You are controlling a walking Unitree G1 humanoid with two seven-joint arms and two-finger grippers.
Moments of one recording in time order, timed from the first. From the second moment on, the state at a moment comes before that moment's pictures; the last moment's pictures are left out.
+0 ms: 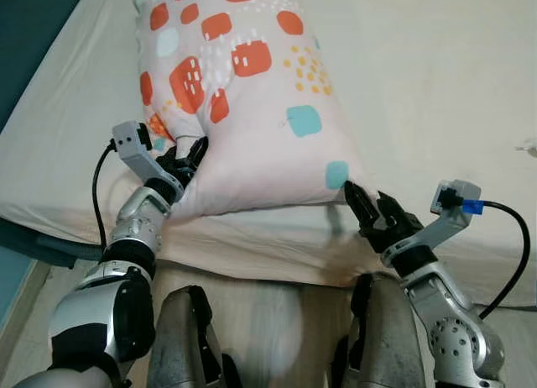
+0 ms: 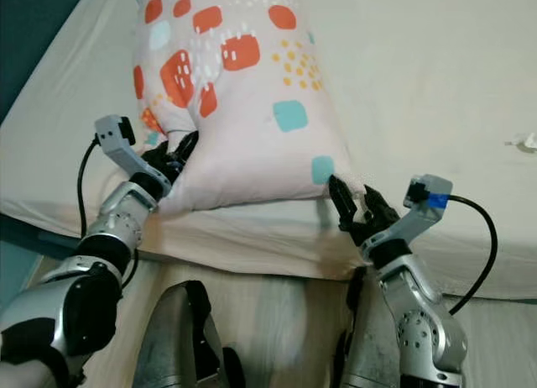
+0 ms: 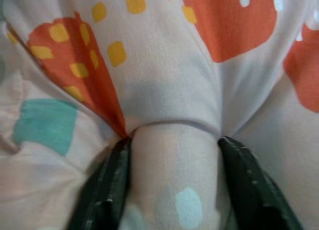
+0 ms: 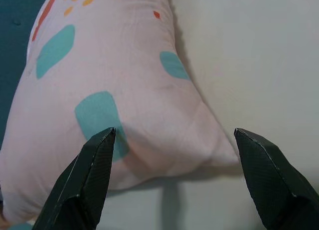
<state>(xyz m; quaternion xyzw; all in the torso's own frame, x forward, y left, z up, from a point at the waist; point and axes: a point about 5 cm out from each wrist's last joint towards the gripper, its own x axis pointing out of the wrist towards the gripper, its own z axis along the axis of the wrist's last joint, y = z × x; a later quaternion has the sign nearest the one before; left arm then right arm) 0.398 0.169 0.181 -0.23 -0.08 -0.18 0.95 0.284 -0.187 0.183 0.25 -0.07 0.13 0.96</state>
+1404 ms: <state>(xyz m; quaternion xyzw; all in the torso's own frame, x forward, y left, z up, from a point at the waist) 0.399 0.199 0.252 -0.18 -0.23 -0.14 0.95 0.333 -0.179 0.185 0.25 -0.07 0.12 0.96</state>
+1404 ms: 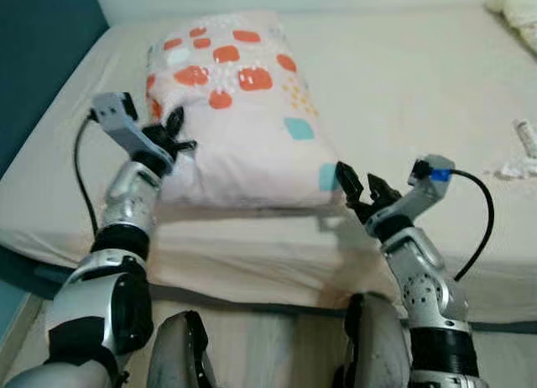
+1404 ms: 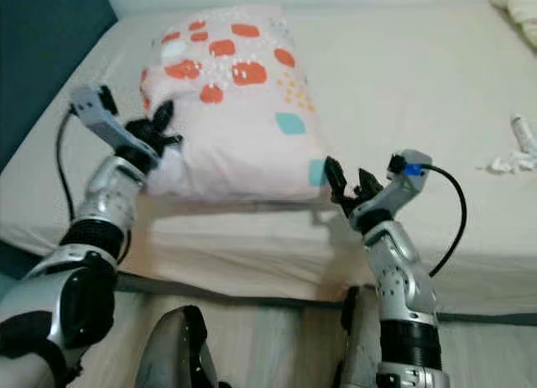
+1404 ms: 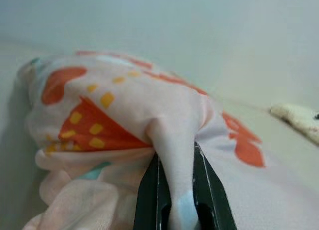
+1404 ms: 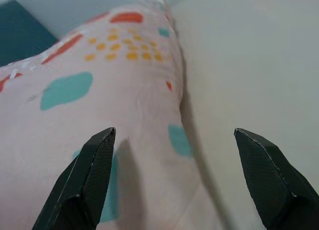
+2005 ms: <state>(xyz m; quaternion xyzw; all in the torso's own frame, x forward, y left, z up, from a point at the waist) 0.338 0.246 0.262 -0.12 -0.22 -0.27 0.93 0.340 -0.178 0.209 0.27 -0.12 0.17 0.94</state>
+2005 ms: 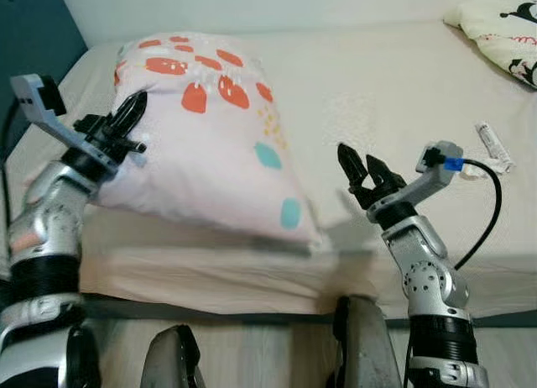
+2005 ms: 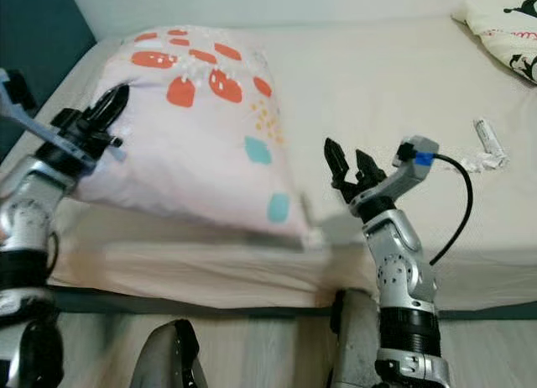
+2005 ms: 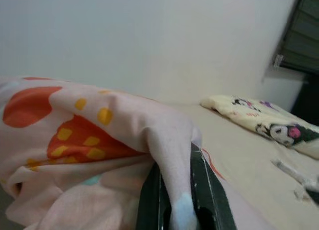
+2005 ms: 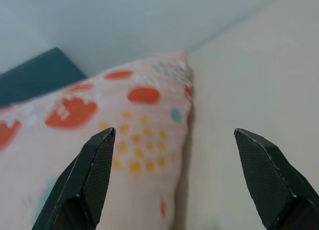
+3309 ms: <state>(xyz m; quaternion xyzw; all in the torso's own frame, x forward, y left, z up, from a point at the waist) 0.309 0.178 0.212 -0.21 -0.11 -0.39 0.89 0.352 -0.134 0.103 0.28 0.15 0.16 0.93</state>
